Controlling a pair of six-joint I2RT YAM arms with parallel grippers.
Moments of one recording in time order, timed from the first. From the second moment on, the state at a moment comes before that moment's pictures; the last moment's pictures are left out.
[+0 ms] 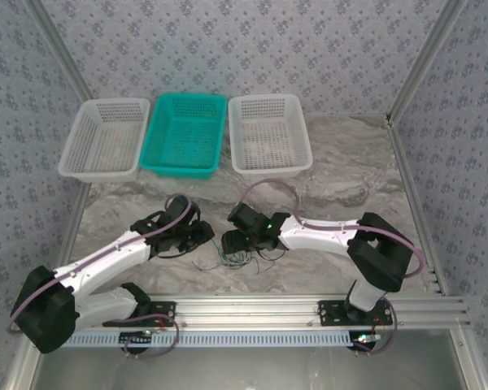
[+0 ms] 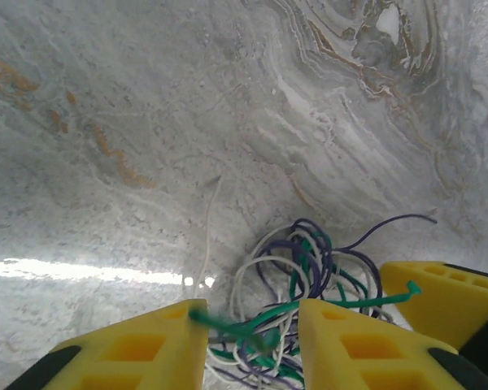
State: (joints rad) left arm -0.69 1.10 0.61 -0.49 0.11 -1.13; right arm 1.03 1.65 0.97 -0.37 0.01 0.75
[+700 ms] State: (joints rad) left arm -0.61 1.00 0.55 -0.52 0.02 -1.16; right arm 0.95 1.53 0.79 -0.22 0.01 0.83
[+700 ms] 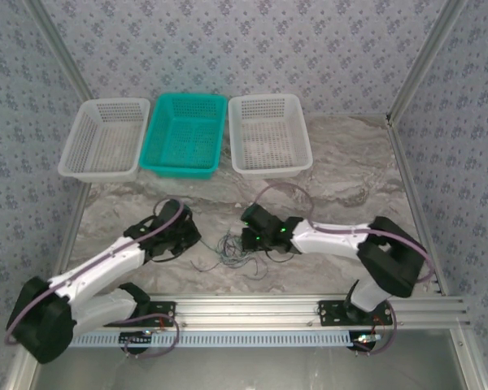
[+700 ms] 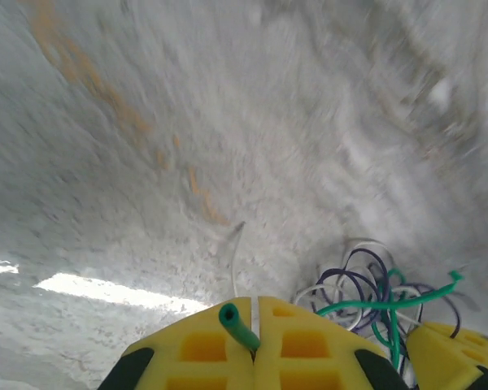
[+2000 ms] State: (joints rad) left arm -0.60 1.02 0.59 -0.47 0.03 -0.98; right arm 1.13 1.75 1.14 -0.42 0.13 0.67
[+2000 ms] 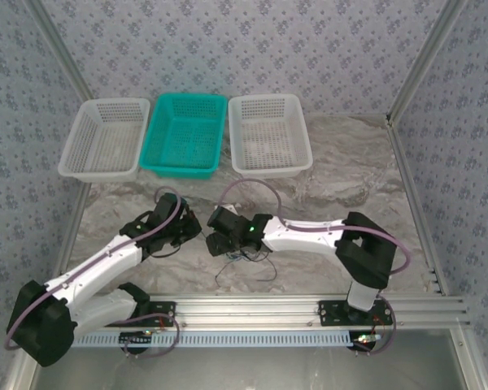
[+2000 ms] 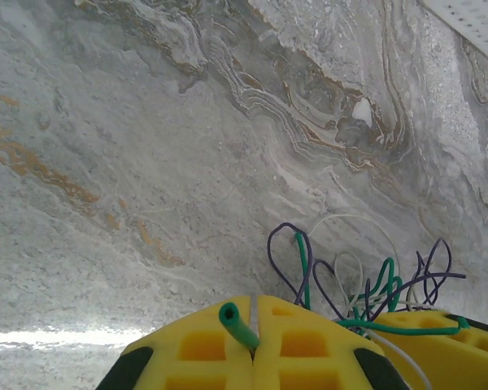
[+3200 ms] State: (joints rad) left arm -0.38 0.89 0.61 -0.60 0.09 -0.95; right arm 0.26 0.74 0.43 -0.49 -0.02 0.86
